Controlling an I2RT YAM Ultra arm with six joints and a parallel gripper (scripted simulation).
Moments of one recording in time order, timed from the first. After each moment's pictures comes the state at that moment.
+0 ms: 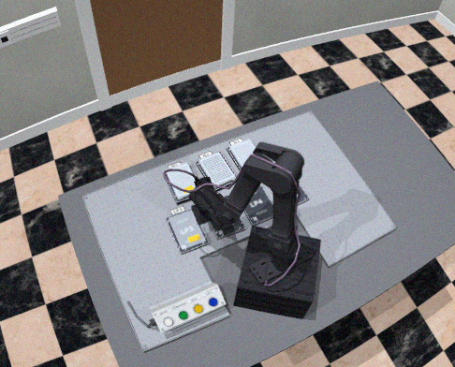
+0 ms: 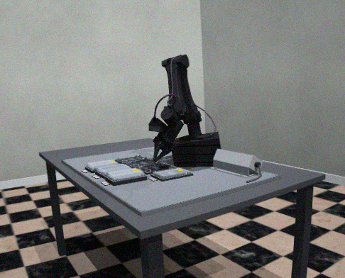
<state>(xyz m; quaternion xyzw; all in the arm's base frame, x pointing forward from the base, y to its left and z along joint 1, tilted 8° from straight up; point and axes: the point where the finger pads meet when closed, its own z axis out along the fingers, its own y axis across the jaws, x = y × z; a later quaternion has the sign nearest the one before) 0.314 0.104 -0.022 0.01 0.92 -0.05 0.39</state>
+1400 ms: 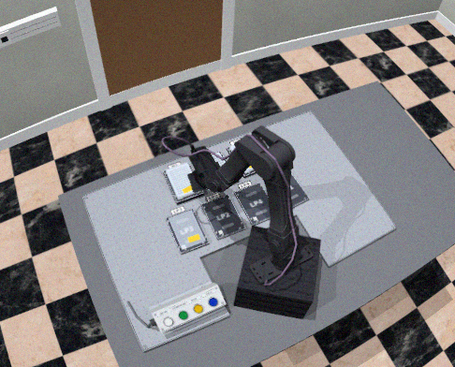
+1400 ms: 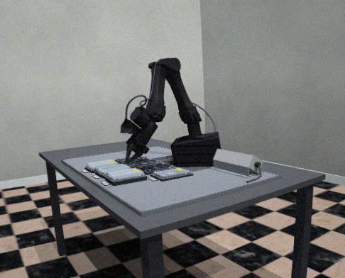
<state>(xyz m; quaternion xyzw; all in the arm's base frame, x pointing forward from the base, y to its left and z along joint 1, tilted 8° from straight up) 0.424 0.061 -0.006 0.02 0.92 -0.05 0.39</state>
